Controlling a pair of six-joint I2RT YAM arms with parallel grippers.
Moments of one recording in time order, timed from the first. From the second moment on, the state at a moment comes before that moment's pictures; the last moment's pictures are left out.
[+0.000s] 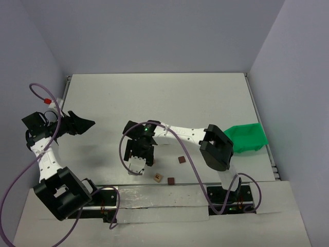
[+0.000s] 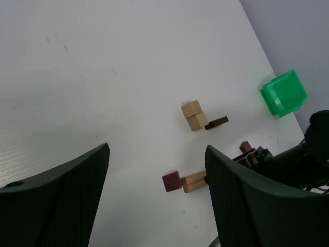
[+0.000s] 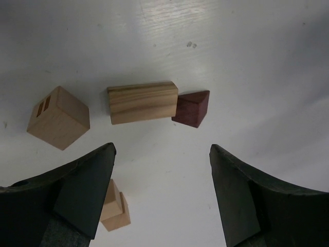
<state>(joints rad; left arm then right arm) 0.61 1.15 0.82 -0.48 1.20 0.16 1.12 1.99 1.59 -0.89 -0.31 -1.88</state>
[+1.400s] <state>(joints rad) 0.69 1.12 0.82 -0.59 1.27 0.29 1.15 2.30 1.95 -1.22 -0.23 -1.89</state>
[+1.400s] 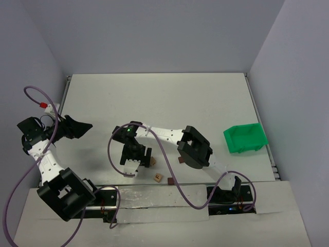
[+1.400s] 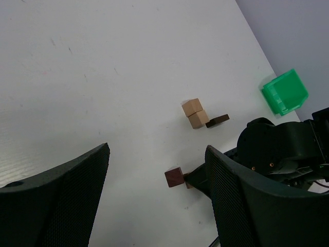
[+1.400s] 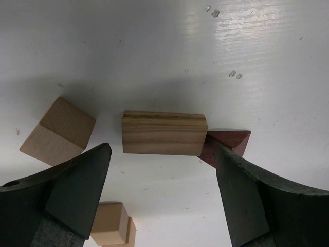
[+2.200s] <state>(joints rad) 0.70 1.14 0.82 -0.61 1.28 0.32 1.15 2.32 1.96 -1.22 -0.26 -1.82</state>
